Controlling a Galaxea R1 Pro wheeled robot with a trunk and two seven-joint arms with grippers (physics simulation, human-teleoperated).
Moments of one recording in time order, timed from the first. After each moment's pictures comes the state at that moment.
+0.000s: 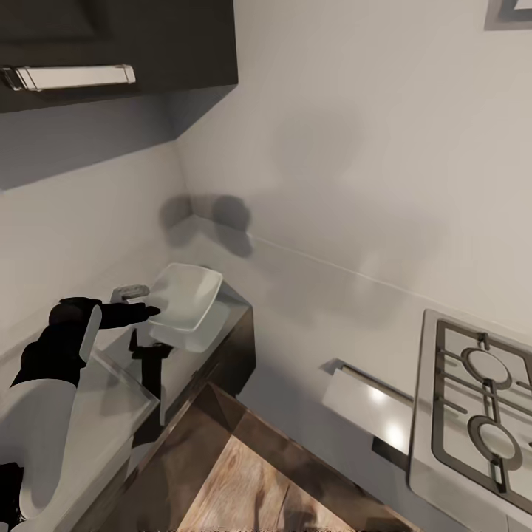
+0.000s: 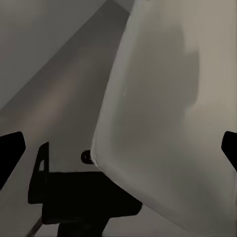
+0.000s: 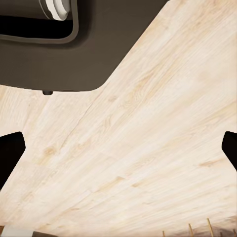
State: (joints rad) left arm -0.93 0.22 0.18 -1.00 0.01 0.93 -0.29; right arm 0.11 0.10 0.01 -0.04 0.09 -0.10 -0.09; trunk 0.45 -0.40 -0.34
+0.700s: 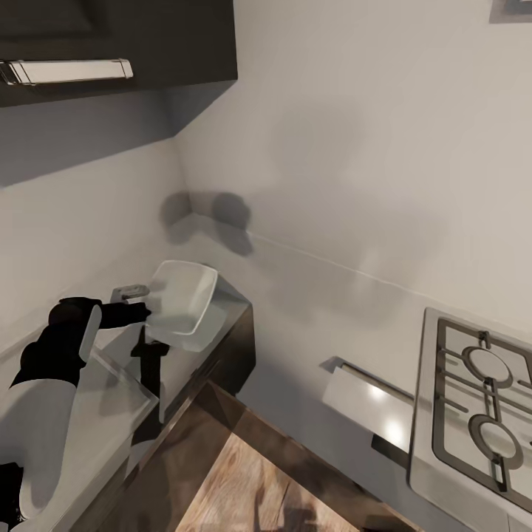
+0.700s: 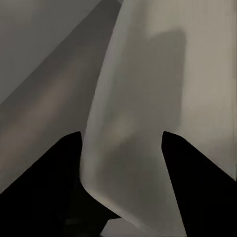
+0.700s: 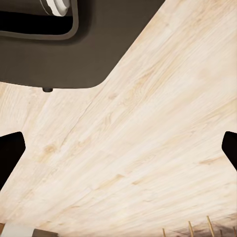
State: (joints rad) left arm -0.93 0.22 0.18 -1.00 0.02 0.93 -0.29; right arm 0.11 0.10 0.01 -0.04 0.09 -0.10 -0.09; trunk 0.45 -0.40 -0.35
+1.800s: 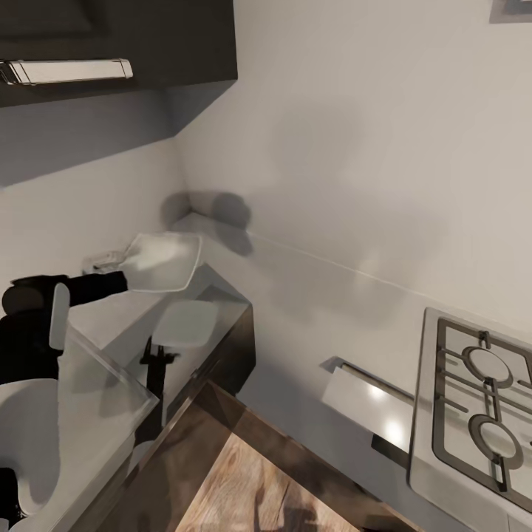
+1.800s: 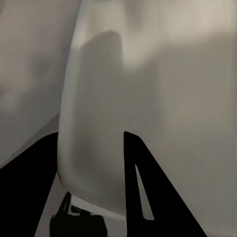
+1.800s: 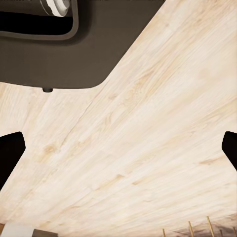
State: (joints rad) left arm -0.93 0.23 0.27 -1.30 0.07 1.01 -0.29; right arm 0.11 0.10 0.01 -0.04 0.09 -0.10 -0.09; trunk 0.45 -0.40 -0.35
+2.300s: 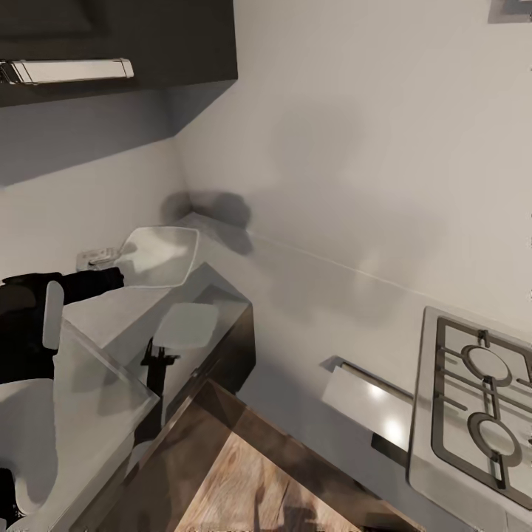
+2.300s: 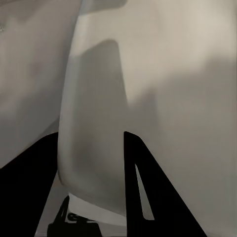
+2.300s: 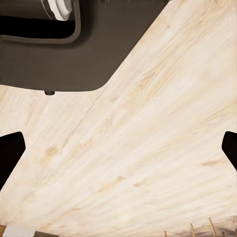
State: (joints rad) left arm -0.93 0.24 0.28 -1.32 0.09 1.01 -0.29; right arm 0.11 0.10 0.01 -0.05 0.08 -0.10 -0.08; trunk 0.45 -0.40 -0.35
